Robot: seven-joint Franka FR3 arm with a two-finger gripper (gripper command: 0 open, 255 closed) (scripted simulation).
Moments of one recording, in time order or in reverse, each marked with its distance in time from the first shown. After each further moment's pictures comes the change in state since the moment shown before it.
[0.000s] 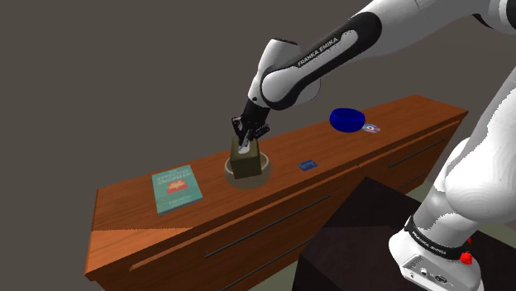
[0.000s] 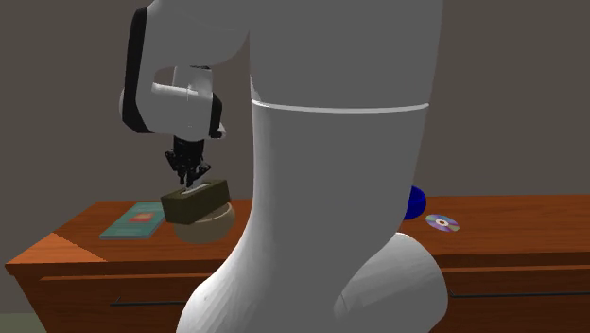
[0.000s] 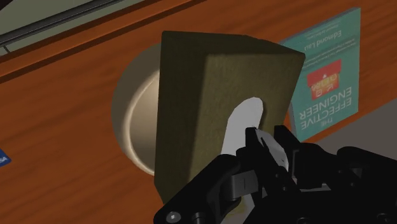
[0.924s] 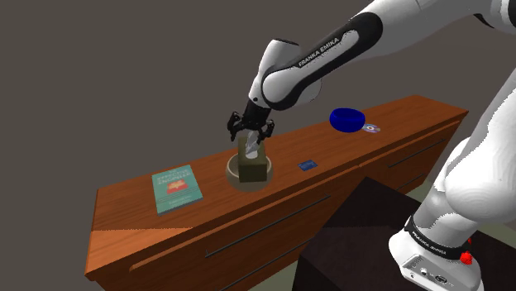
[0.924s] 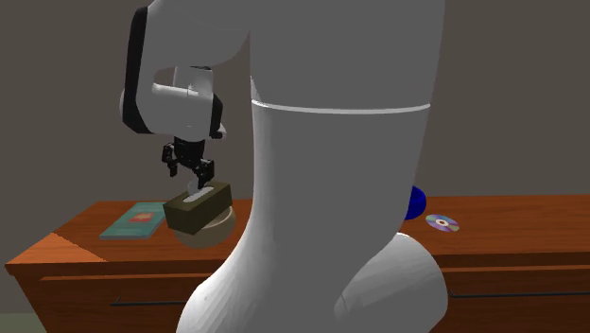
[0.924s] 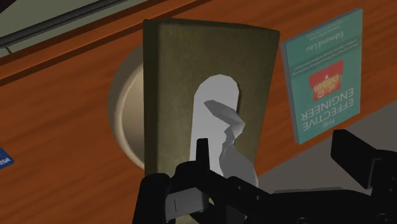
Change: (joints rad) arm -0.001 -0.006 0.000 -0.009 0.003 0.000 -0.003
